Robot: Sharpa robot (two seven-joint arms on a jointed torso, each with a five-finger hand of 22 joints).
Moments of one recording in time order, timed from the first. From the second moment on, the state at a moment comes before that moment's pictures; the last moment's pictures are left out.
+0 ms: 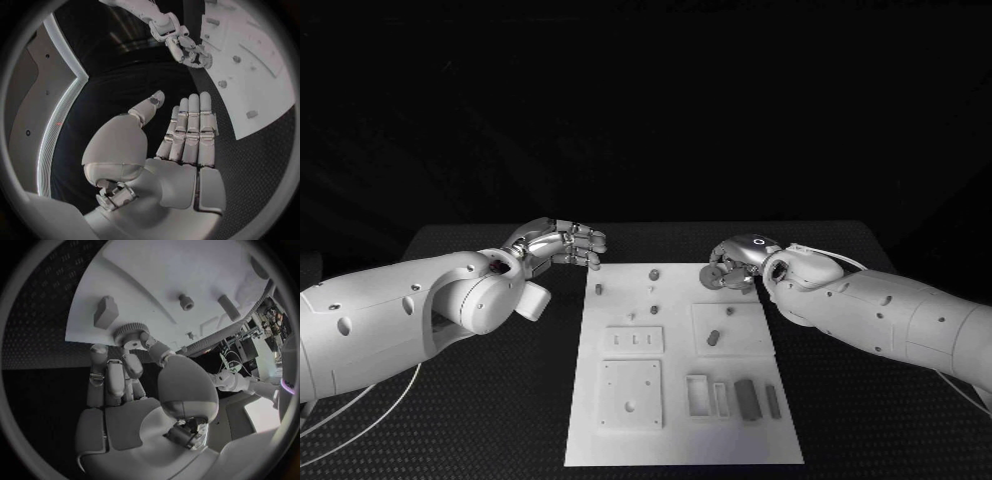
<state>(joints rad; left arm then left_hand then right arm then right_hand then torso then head) 1.32 -0.87 -0.14 1.45 -0.17 -0.20 0.20 1.09 -0.09 0.51 -0.28 0.05 0.81 0.19 0.32 0.49 1.13 0.13 0.14 0.15 1.04 0.08 0.36 0.78 0.04 0.99 -0.02 0.26 0.75 1.22 -0.56 -0.15 0.98 -1.57 -0.33 0.02 1.06 -0.04 0.58 -0.29 0.07 0.89 0.13 0.29 0.47 1.30 0.02 1.18 1.24 1.29 -0.08 1.51 1.19 0.23 1.13 -0.02 0.95 1.31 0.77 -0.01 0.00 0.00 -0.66</state>
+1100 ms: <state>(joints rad) 1.32 -0.87 -0.14 1.46 -0.17 -0.21 0.20 1.09 -0.09 0.51 -0.28 0.05 0.81 0.19 0.32 0.49 1.13 0.13 0.13 0.15 1.04 0.08 0.35 0.78 0.03 0.99 -0.02 0.26 0.75 1.26 -0.53 -0.17 1.27 -1.91 -0.47 -0.25 1.08 -0.06 0.60 -0.29 0.07 0.91 0.12 0.30 0.43 1.32 0.00 1.18 1.23 1.33 -0.10 1.51 1.21 0.23 1.15 -0.04 0.96 1.31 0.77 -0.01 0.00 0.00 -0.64</state>
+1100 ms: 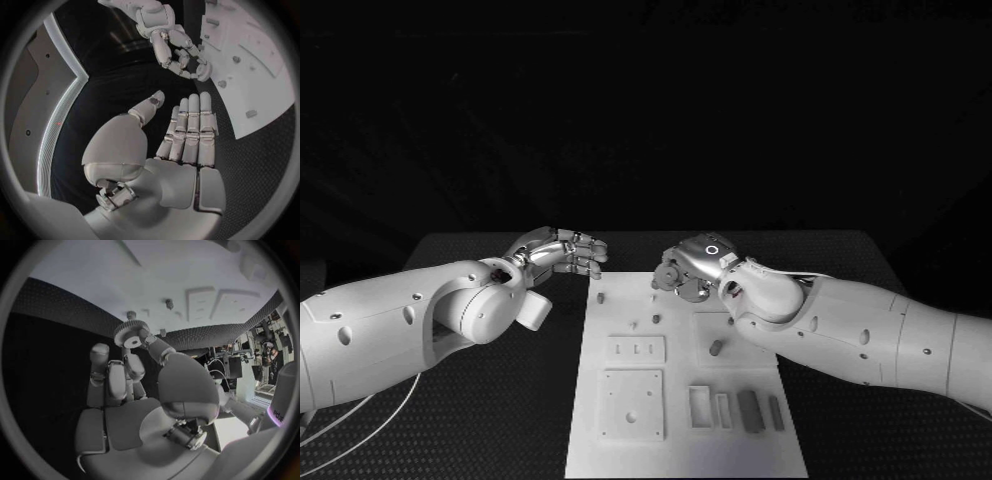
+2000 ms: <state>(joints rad) 1.32 -0.86 -0.14 1.45 -0.17 -0.21 0.20 1.09 -0.08 0.51 -0.28 0.05 0.81 0.19 0.32 0.49 1.13 0.13 0.13 0.15 1.04 0.08 0.35 0.78 0.03 0.99 -0.02 0.26 0.76 1.24 -0.45 -0.21 1.22 -1.99 -0.46 -0.31 1.07 -0.07 0.60 -0.29 0.06 0.93 0.12 0.30 0.43 1.32 -0.01 1.17 1.23 1.33 -0.11 1.51 1.21 0.23 1.16 -0.04 0.96 1.31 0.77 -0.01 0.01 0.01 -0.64</state>
